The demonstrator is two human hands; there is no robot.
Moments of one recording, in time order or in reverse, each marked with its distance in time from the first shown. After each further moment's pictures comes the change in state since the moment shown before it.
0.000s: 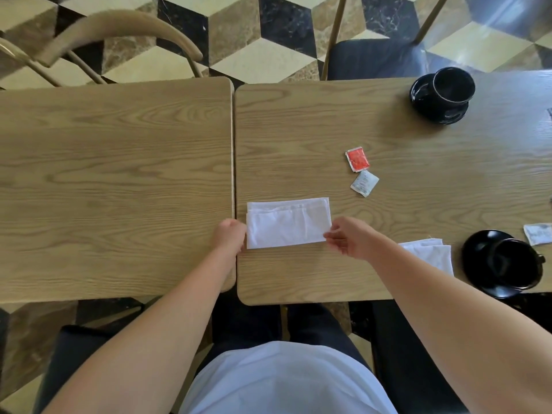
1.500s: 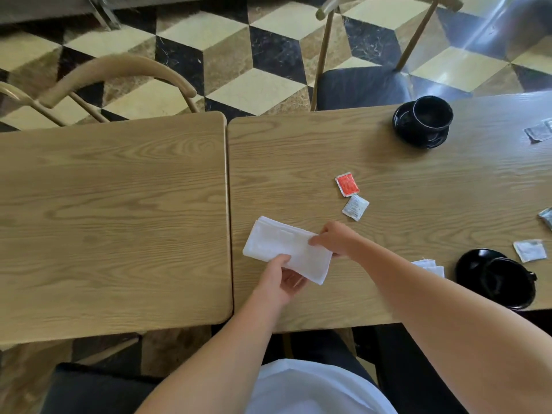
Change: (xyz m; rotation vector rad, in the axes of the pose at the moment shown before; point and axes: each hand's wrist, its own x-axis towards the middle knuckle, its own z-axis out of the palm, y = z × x) left_hand -0.067 0.005 0.083 -0.705 -0.449 -0.396; right_hand -0.001 -0.047 0.011 -0.865 0.079 -0.345
